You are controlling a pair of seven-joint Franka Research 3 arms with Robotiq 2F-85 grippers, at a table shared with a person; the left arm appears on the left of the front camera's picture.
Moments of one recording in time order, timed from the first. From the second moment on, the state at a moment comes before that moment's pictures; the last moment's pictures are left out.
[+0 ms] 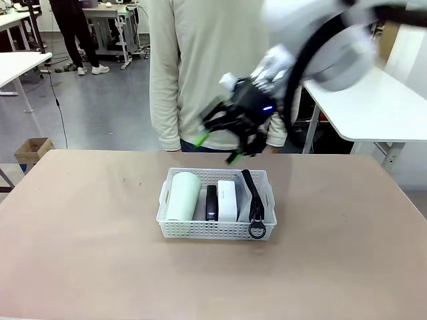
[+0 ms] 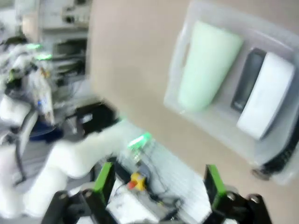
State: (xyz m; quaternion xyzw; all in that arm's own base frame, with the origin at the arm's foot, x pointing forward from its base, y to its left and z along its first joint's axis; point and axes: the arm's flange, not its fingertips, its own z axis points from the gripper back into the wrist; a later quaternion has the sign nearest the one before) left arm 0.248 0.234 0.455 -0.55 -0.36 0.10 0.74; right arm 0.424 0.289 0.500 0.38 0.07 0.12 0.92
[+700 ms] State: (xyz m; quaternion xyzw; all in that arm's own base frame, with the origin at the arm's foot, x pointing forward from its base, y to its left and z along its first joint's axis) left arm 0.247 0.234 0.455 -0.55 -0.36 0.10 0.74; right arm 0.314 -0.070 0.466 0.66 0.01 0.02 0.75
